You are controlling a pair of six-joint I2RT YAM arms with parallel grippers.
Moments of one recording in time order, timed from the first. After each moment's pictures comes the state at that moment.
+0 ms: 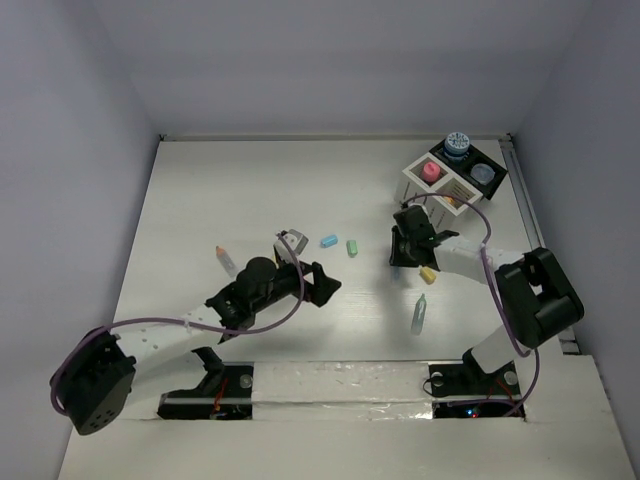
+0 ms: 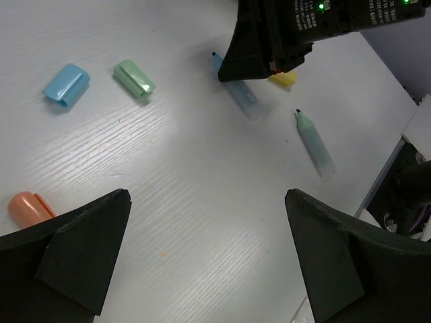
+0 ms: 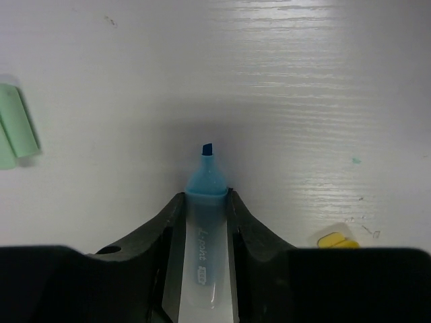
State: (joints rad) left arm -0.82 1.00 0.34 0.40 0.07 -0.43; right arm 0.47 1.57 0.81 -0.22 0.16 0.49
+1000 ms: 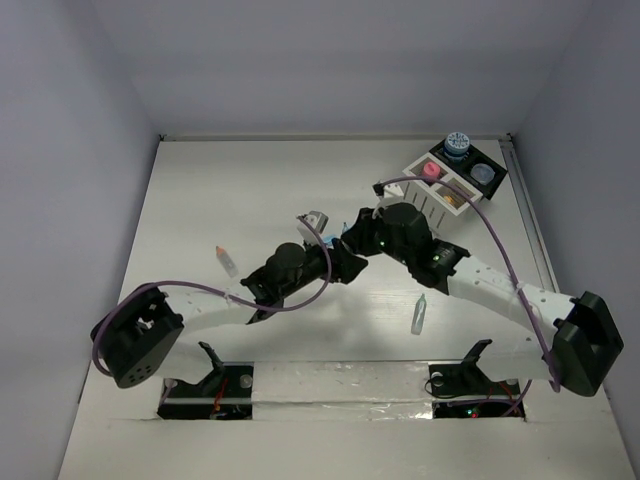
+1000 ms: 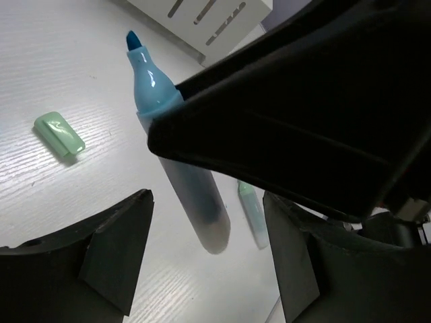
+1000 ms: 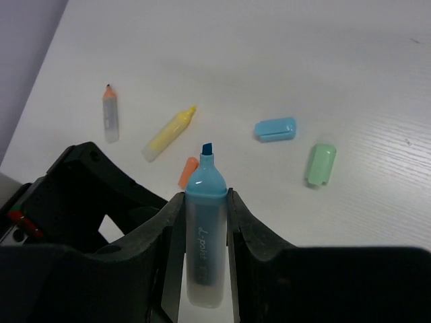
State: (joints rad) left arm -0.90 1.33 0.53 0.64 0.02 -0.68; right arm 0.77 1.28 0.89 -0.03 0.11 0.53
